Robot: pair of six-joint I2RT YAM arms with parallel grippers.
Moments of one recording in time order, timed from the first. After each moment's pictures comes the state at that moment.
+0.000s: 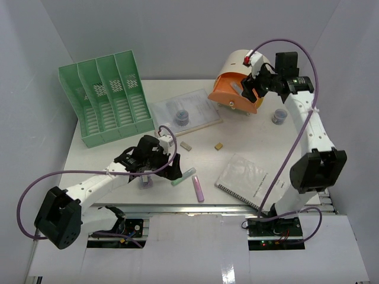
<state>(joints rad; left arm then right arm) -0.61 1.16 0.66 -0.30 0.29 -0.24 0.13 1.73 1.83 -0.73 -0.46 -0.65</state>
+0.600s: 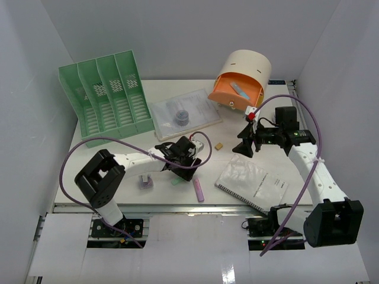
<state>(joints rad) -0.84 1.64 0.93 -0.37 0.02 -0.19 0.13 1.18 1.00 -0.64 -0.95 -0.67</state>
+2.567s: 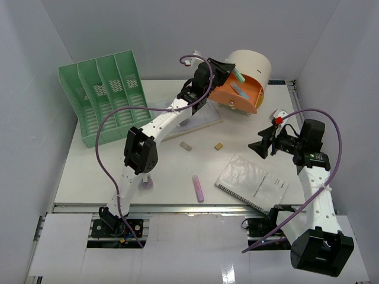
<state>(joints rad) -0.71 2.33 2.30 0.00 -0.23 -1.26 -0.15 0.92 0.79 -0.42 -1.01 -0.50</state>
